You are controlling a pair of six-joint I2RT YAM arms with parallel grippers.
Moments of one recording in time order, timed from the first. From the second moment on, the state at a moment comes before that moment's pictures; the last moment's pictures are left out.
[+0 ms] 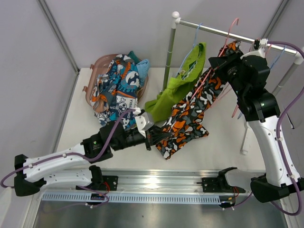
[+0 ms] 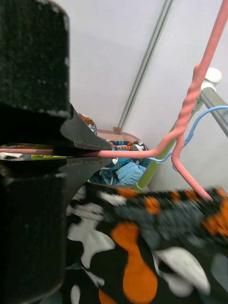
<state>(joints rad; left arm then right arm) -1.20 0.95 0.93 0.05 0.10 -0.10 0.33 1.20 1.68 -0.53 0.17 0.85</state>
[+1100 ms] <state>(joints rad) -1.13 1.57 1.48 -0.15 -0.21 -0.11 0.36 1.11 1.56 -0.46 0.17 1.00</state>
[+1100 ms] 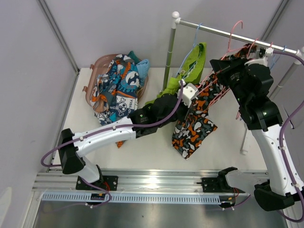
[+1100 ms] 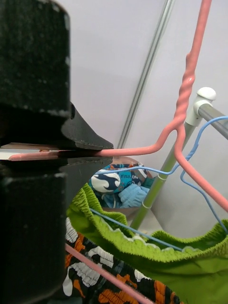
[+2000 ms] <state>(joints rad) -1.12 1.05 0.99 -0.19 -0.41 -0.21 0.12 1.17 1.37 -0.18 -0.42 1.57</state>
